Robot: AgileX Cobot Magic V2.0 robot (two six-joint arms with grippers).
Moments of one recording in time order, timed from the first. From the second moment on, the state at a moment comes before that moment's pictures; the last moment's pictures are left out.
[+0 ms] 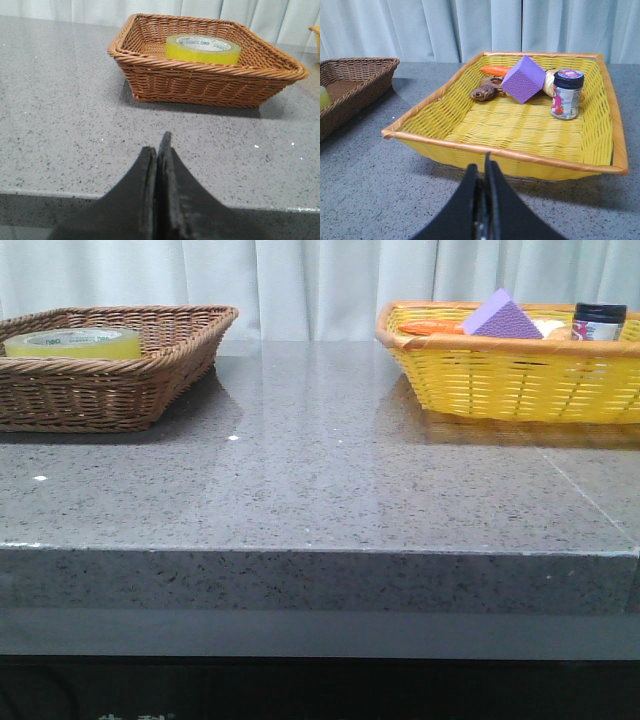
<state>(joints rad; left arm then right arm) -0.08 -0.01 0.01 0.00 0.19 -0.08 0.17 0.34 -0.37 0.21 0.19 -0.09</state>
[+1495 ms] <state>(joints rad) -0.08 -0.01 0.01 0.00 0.19 -0.08 0.00 0.00 0.03 0.20 0.18 -0.09</state>
